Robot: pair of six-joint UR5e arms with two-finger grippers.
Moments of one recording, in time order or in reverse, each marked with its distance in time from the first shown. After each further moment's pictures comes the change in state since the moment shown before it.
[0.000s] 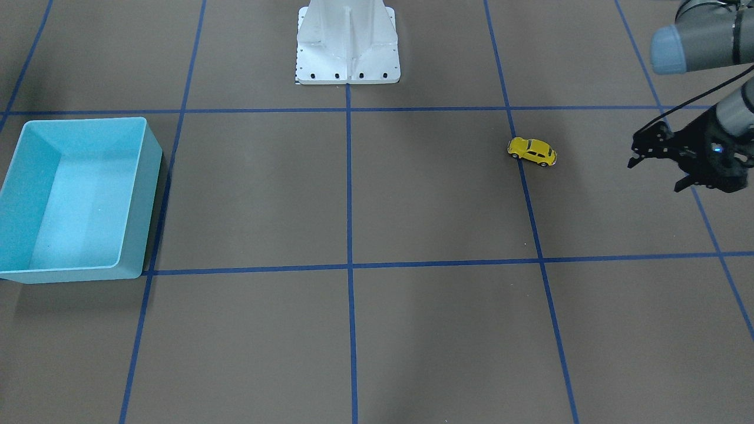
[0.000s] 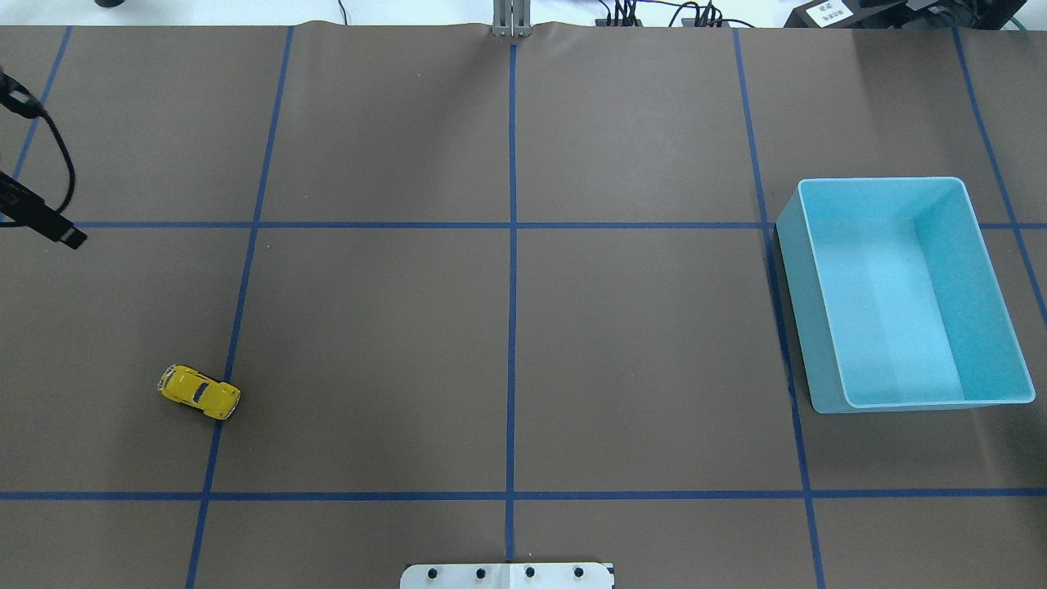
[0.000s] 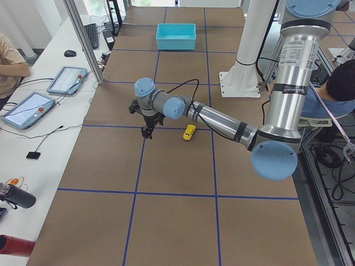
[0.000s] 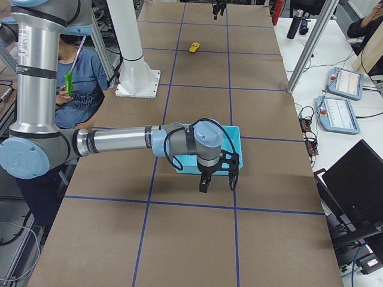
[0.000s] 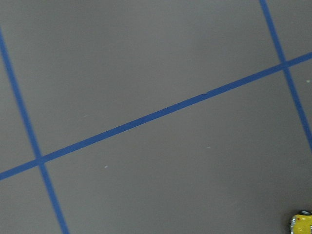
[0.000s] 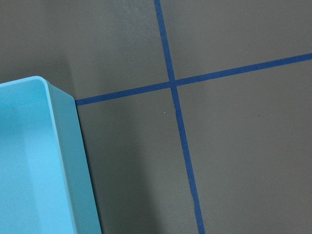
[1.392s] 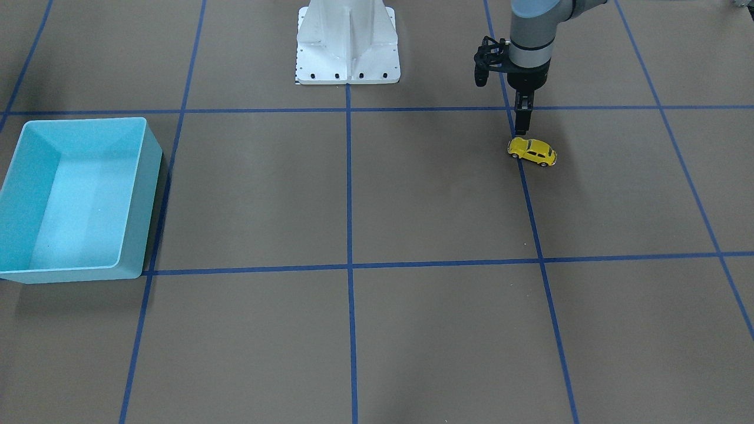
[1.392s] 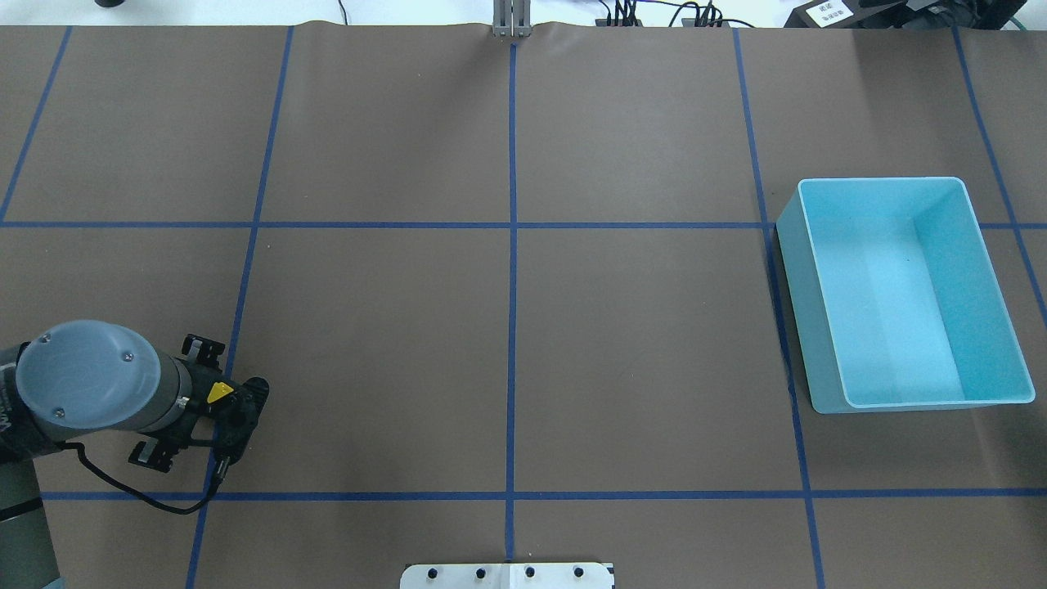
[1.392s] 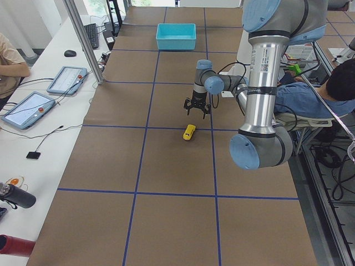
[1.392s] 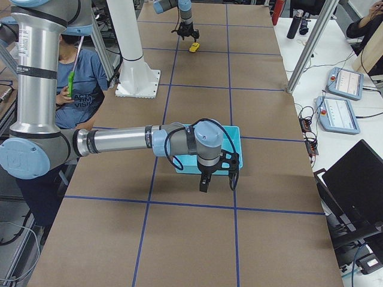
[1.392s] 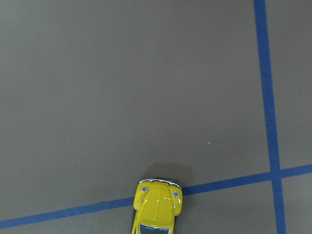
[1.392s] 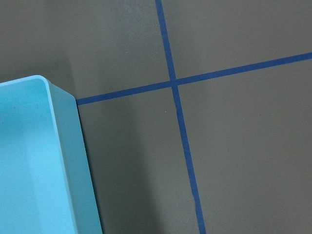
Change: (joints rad) left arm 0.693 0.074 -0.329 0.176 0.640 0.629; right arm -0.013 0.001 -0.001 0.000 0.002 0.000
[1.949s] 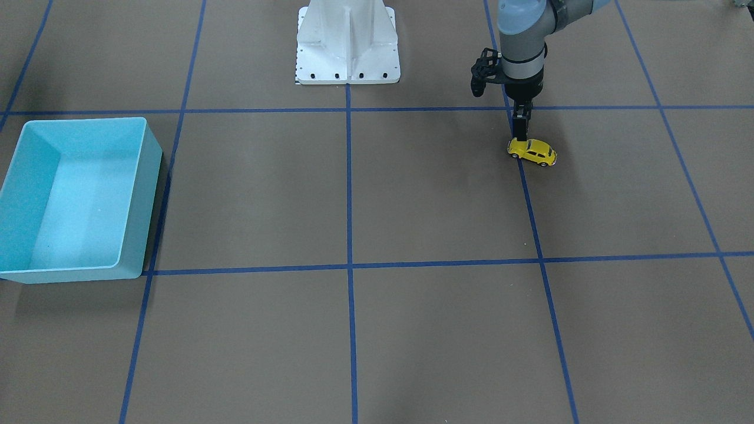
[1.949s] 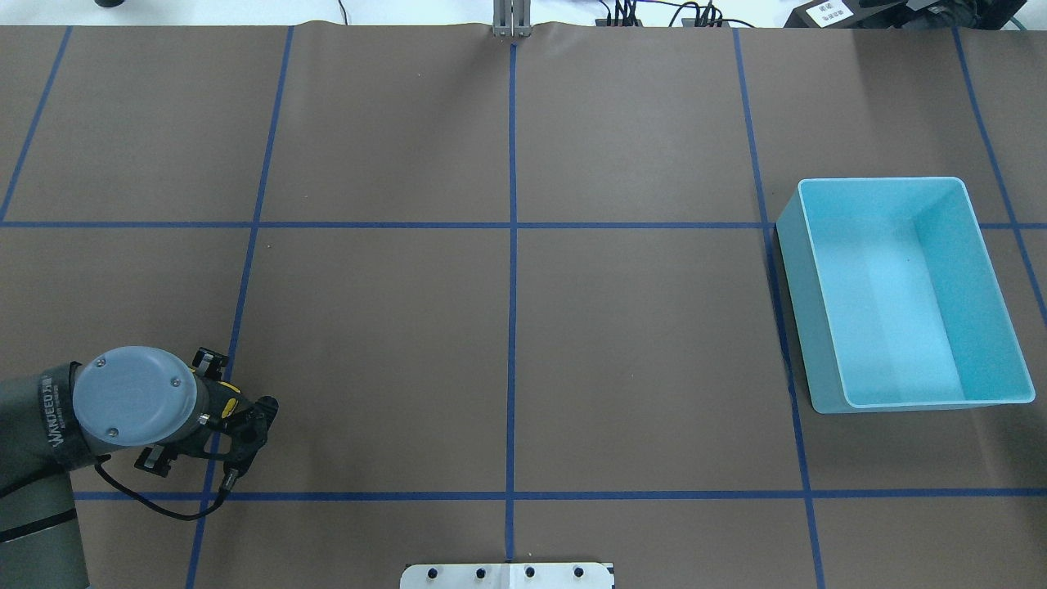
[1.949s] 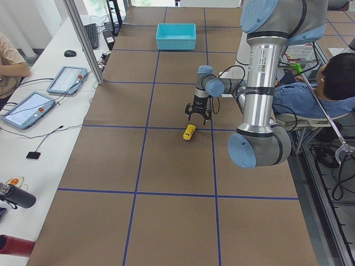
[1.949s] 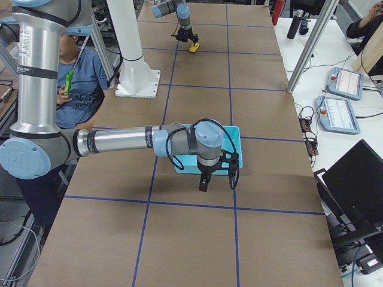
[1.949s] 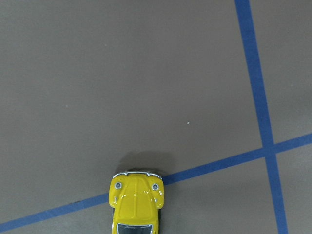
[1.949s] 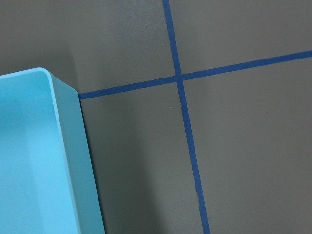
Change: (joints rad) left arm 0.040 -0.019 0.067 0.031 0.067 0.028; right arm -0.009 -0.001 -0.001 0.000 0.000 0.000
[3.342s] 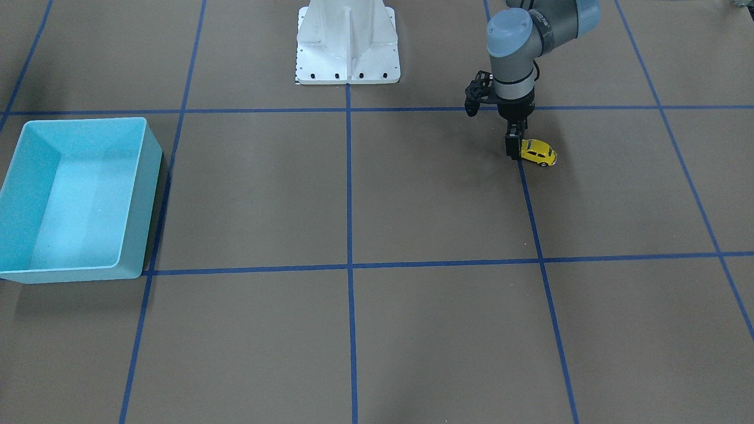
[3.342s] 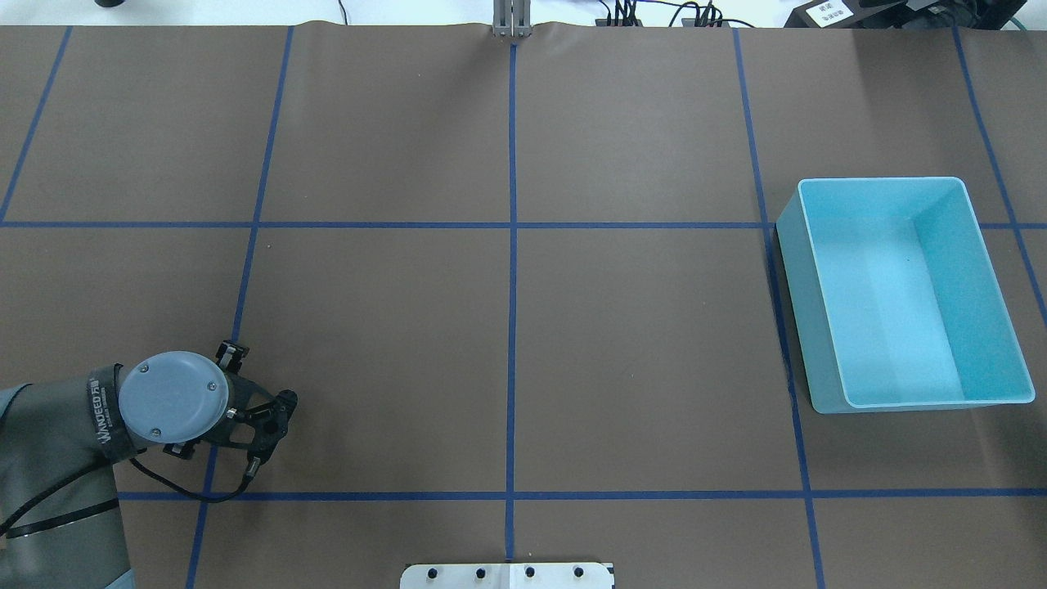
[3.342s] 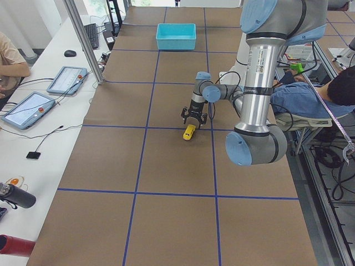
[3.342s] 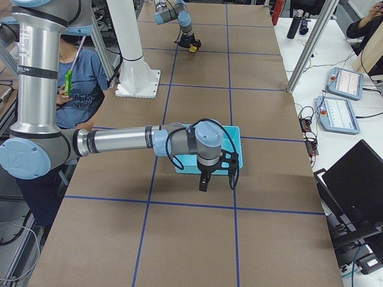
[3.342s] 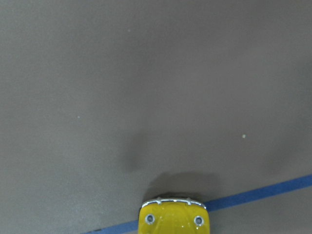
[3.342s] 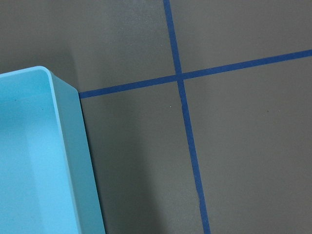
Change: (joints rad) left arm 0.006 -0.034 0.113 -0.089 0.060 0.001; right arm -0.001 -0.002 0.001 0.000 0.000 0.000
